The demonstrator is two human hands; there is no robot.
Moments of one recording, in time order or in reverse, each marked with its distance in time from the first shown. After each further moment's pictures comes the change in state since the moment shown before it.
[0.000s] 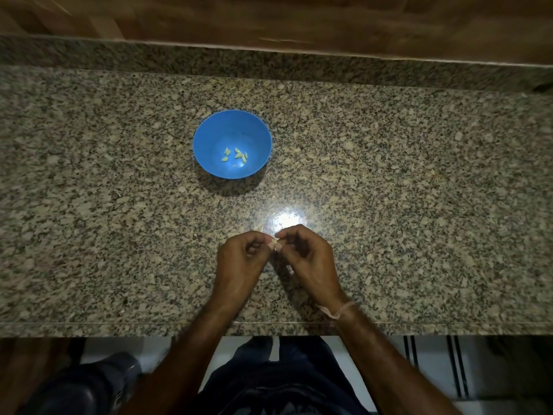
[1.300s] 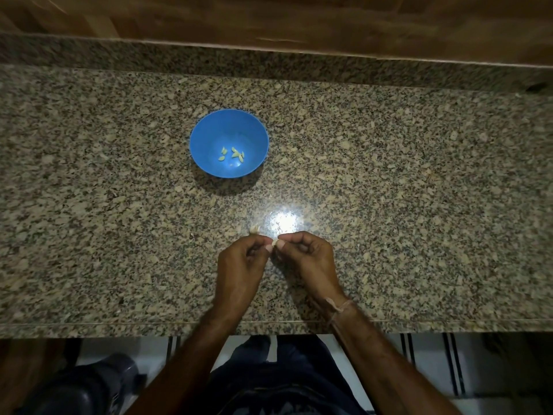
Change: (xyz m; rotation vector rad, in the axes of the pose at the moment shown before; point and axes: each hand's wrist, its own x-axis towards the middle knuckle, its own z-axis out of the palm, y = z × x) left_hand -0.010 -0.011 0.010 0.047 0.037 0.095; right_hand -0.007 -0.004 0.003 0.384 0.118 0.334
